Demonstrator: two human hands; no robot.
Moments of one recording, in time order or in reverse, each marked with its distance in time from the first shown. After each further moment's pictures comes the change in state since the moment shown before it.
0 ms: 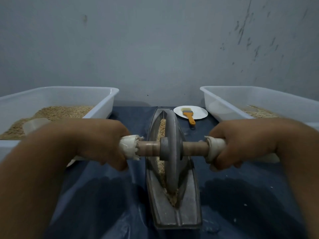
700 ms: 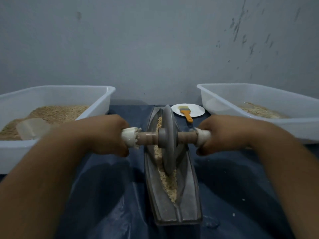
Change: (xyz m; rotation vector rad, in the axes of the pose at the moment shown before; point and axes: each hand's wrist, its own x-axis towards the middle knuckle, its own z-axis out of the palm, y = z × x) left_hand 0.017 0.002 0.007 0.012 0.212 -0.040; right_hand 0.026 0.003 0.011 -0.193 0.289 0.014
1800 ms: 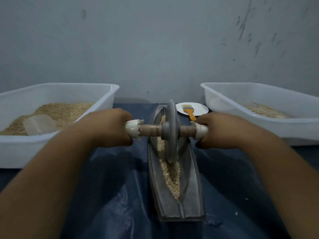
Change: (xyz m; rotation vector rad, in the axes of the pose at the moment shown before) left_hand 0.005 -0.002 0.004 0.007 0.168 0.001; right_hand 0.013 -0.006 0.013 -0.108 0.181 0.027
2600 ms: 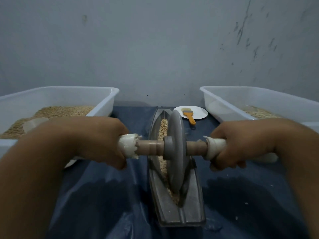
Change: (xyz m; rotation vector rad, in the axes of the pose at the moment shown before) left_hand -0.028 0.002 -0.025 0.057 -0.312 0.019; right_hand -0.029 0.009 -0.033 0.238 -0.461 0.001
